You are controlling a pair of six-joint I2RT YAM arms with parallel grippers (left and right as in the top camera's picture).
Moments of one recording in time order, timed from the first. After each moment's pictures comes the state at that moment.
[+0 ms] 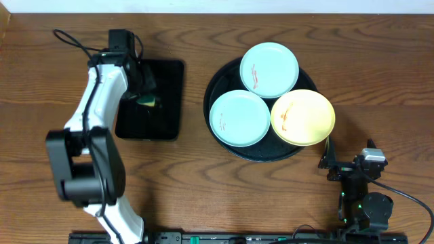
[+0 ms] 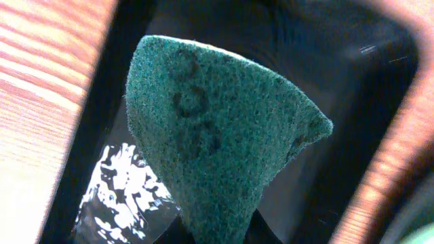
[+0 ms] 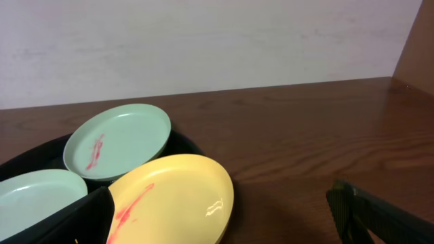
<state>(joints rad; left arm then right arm) 0.04 1.90 1.49 -0.83 0.04 -0.33 -0.07 0.01 0.01 -0.07 -0.03 0.06</state>
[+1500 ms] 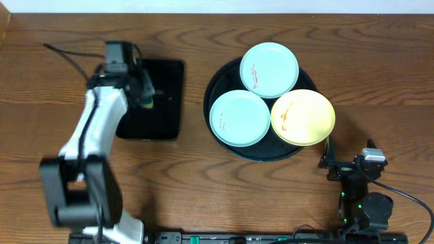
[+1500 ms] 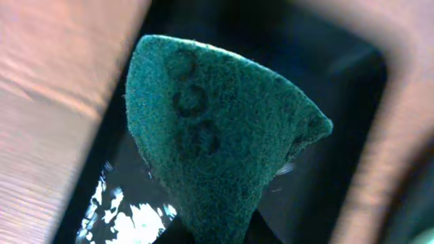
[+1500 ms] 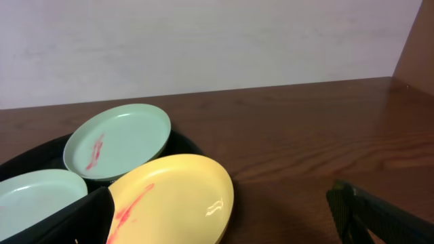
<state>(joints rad) 0.03 1.75 1.25 -0.62 -0.01 -0.33 -0.07 0.01 0.01 -0.07 -0.03 0.06</state>
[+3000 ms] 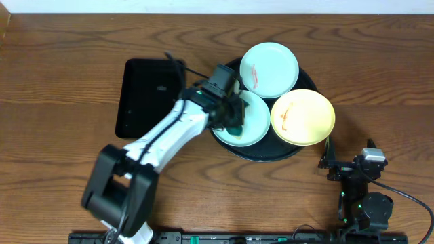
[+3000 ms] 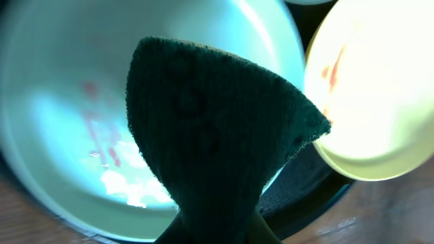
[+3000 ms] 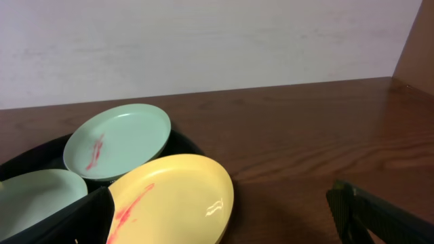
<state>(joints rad) -0.56 1.81 1.26 -0.62 0.28 -0.57 -0.07 0.01 0.01 -0.07 -0.03 0.06</state>
